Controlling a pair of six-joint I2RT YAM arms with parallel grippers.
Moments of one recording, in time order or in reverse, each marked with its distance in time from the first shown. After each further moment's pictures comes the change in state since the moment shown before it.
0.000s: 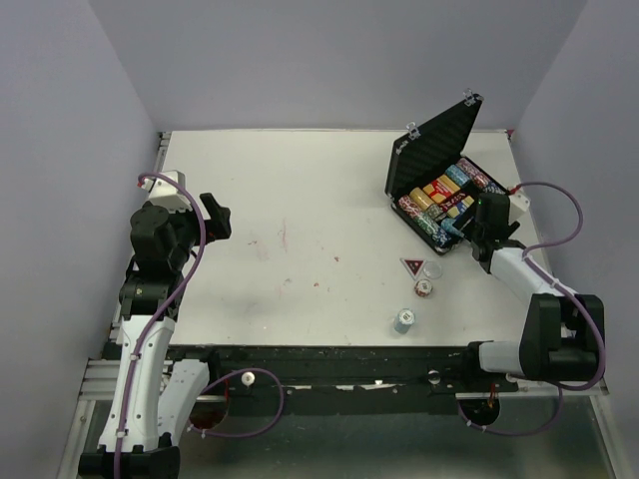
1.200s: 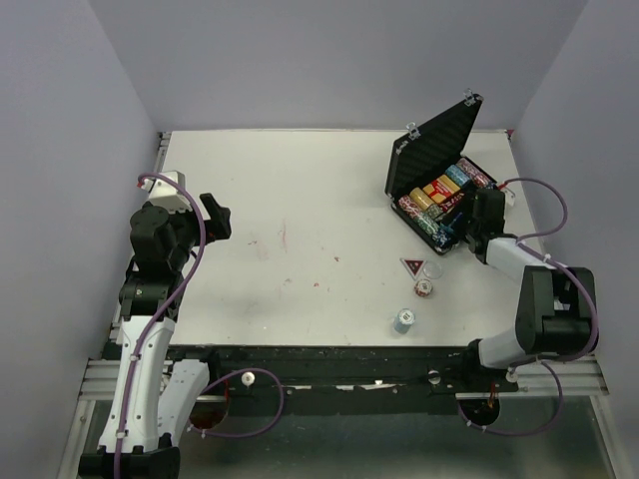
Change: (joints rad) left arm 0.000 -0.003 -0.001 0.000 0.001 0.000; right arm -0.008 0.128 0.031 0.087 -0.253 0.031
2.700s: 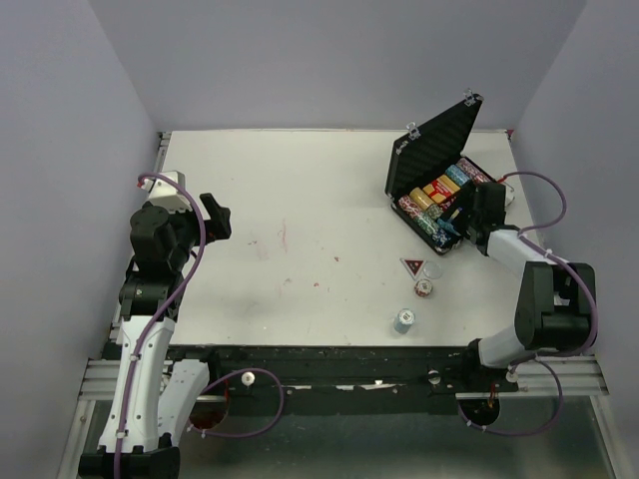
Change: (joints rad) left arm 0.000 0.000 0.000 0.000 0.000 0.000; right arm 0.000 0.041 0.081 -0.088 -0.035 0.001
